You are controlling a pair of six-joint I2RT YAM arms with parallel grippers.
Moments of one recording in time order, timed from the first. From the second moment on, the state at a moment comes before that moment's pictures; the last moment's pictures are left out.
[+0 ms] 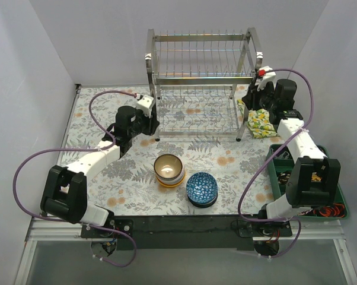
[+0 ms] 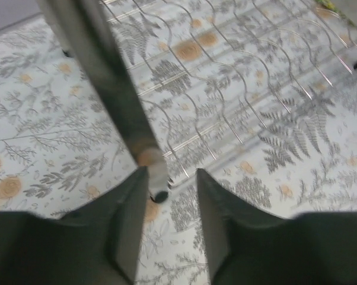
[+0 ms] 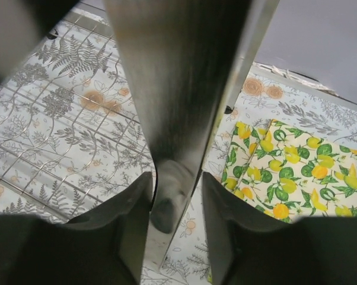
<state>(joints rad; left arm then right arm) -0.36 1.42 0.88 0.22 0.22 0.02 0.00 1.52 1.18 -0.02 -0.45 -0.18</state>
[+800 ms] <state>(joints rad) -0.37 0.73 0.64 -0.30 0.16 -0.04 0.02 1.12 1.18 -0.77 -0.45 -0.41</state>
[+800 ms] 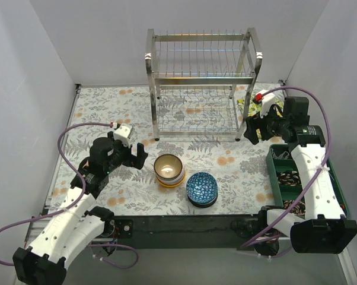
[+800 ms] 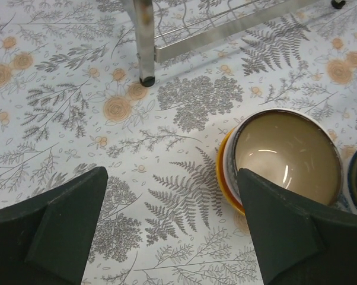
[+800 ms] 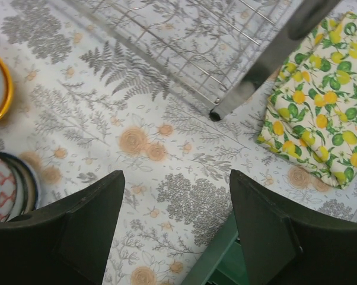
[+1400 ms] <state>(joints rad) -0.27 0.80 1.06 -0.80 -0.04 0.21 0.31 1.12 1.32 -1.19 -0.54 -0.32</state>
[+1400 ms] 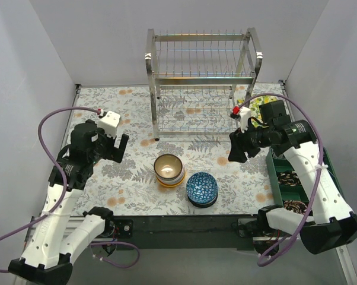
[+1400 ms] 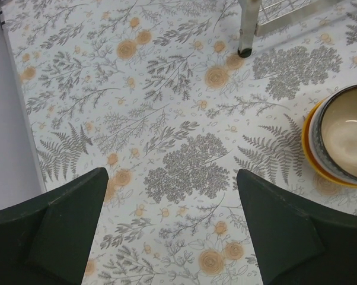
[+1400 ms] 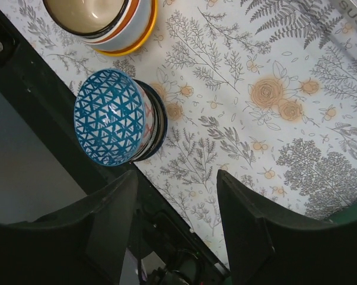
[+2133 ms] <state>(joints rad) -0.02 0.65 1.18 -0.86 -0.07 0.24 0.45 1.25 0.98 -1.13 -0.60 -0.10</state>
